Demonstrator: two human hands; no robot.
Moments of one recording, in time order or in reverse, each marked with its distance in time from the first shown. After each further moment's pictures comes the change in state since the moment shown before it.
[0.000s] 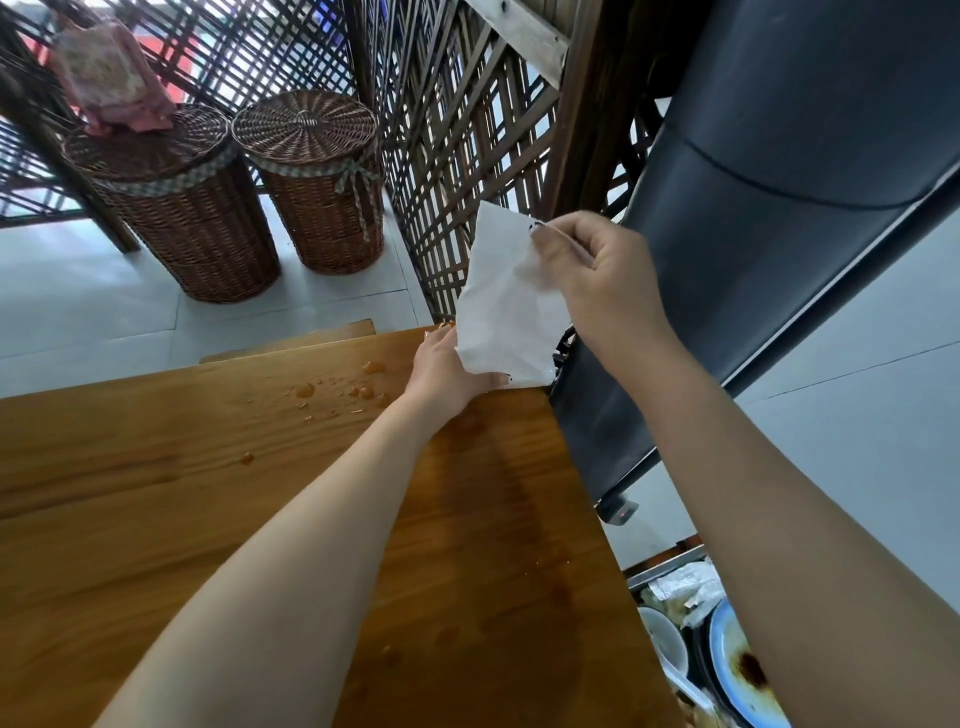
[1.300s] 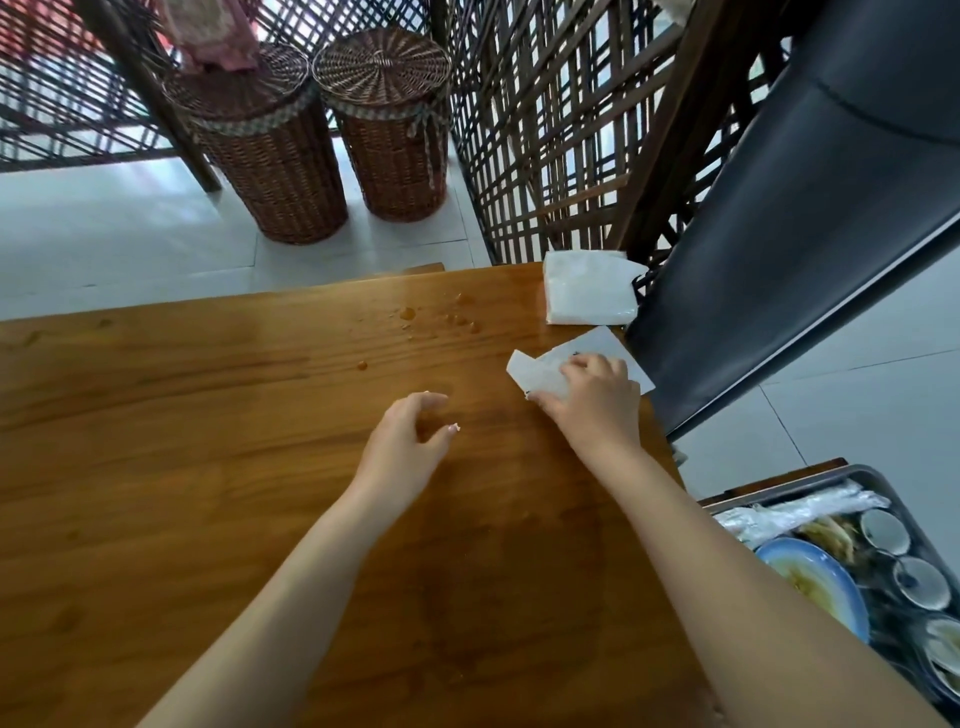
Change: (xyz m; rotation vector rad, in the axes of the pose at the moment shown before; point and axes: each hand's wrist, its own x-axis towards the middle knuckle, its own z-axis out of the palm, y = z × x) left_hand -0.181 -0.072 -0.050 -0.128 0.089 -0.302; right_hand -0.120 0.063 0.087 -0.879 -0.332 0.210
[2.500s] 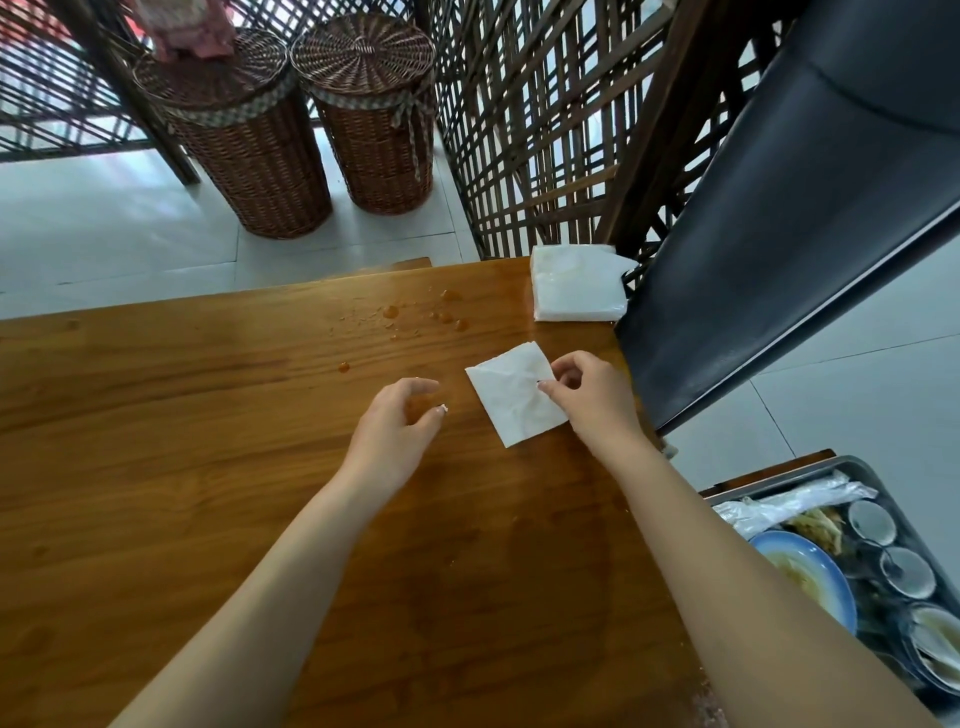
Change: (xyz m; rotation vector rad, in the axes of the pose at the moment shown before) left_hand 0.019 0.008 0.003 -0.013 0.015 -0.006; right_hand 0.007 0.014 -0.003 0.561 -0.032 0.098
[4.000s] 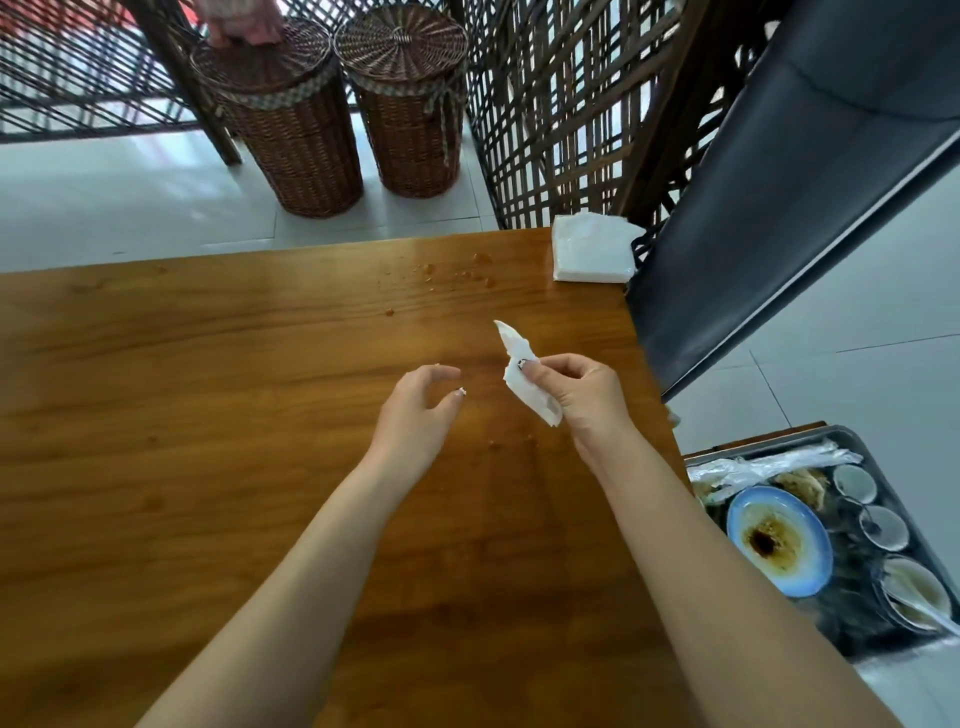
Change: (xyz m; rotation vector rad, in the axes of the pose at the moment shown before) left_hand -0.088 -0.005 -0.014 -0.105 0.046 -0.027; right_hand -0.106 -0.057 -0.009 0.750 -0.116 0.349
